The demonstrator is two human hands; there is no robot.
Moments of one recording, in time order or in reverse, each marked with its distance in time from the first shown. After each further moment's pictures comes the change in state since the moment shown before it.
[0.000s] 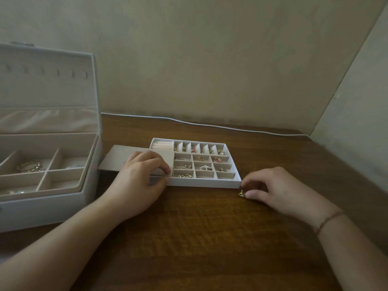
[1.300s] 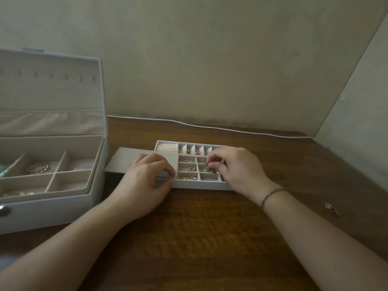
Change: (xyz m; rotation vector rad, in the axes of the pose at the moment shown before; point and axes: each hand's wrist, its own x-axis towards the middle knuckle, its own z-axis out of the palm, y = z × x) left_hand -0.001 0.000 0.000 -0.002 -0.005 0.022; right_hand 0.059 -0.060 0.018 0.013 0.405 -0.260
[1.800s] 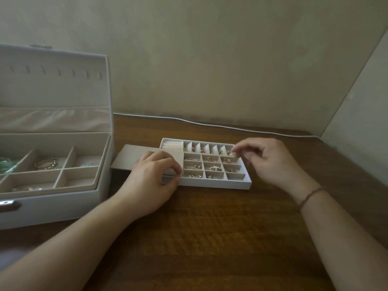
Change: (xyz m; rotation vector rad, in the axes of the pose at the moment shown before) left_hand 0.000 0.000 0.000 0.005 -0.001 -0.008; right_hand -0.012 0.020 -0.032 0.264 0.091 0.143
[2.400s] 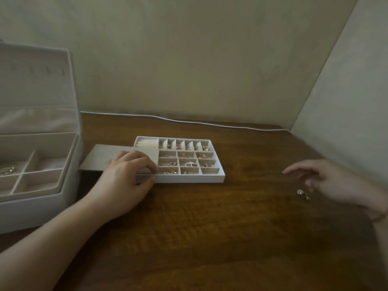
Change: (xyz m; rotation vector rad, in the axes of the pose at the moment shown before) left_hand 0.000 -0.001 -0.001 0.006 -0.042 0.030; right_hand -0.083 0.084 -0.117 -0.329 -0.347 0.471
